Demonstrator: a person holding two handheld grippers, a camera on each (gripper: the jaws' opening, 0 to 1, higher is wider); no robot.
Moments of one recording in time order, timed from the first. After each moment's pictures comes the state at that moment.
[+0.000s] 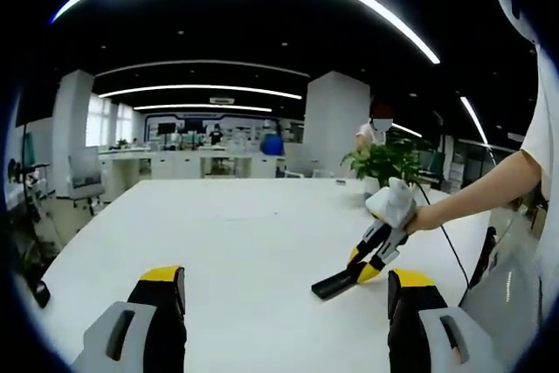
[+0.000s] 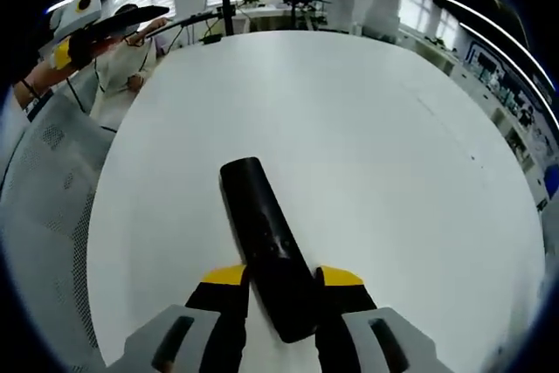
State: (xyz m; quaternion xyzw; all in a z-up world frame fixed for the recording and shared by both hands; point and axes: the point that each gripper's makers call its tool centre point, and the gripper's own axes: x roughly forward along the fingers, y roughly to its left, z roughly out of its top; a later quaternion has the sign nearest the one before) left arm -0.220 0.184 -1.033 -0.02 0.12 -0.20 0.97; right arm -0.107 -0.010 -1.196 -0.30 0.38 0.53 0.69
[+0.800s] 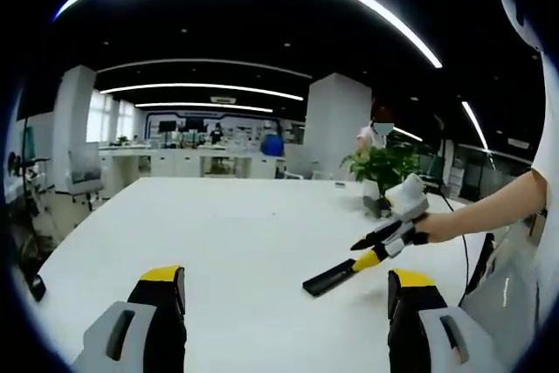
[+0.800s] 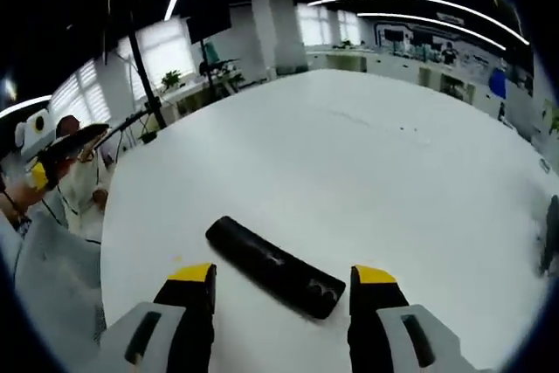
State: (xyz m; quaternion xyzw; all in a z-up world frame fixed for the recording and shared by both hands) left arm -0.220 0.179 -1.033 -0.04 0.12 -0.20 0.97; right arm -0.093 -0.024 -1.147 -0.06 0.31 0.43 0.85
